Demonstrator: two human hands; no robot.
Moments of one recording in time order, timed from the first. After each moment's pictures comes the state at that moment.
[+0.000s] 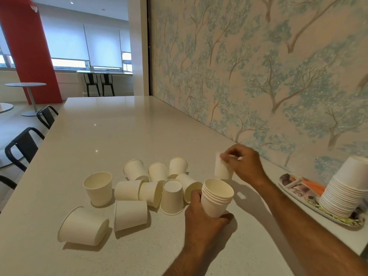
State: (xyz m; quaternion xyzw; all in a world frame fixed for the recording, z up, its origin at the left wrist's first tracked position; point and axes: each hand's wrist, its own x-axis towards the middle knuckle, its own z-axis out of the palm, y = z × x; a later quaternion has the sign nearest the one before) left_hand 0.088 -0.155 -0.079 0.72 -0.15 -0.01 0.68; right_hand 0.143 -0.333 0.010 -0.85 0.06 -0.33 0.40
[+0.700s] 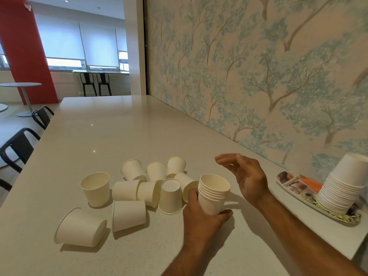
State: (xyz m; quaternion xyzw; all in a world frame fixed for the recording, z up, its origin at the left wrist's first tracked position) left_hand 0.088 -0.156 -0.077 0.70 -0.14 0.00 0.70; right_hand 0.098 -0.303 0.000 -0.71 -0.13 -0.26 0.65
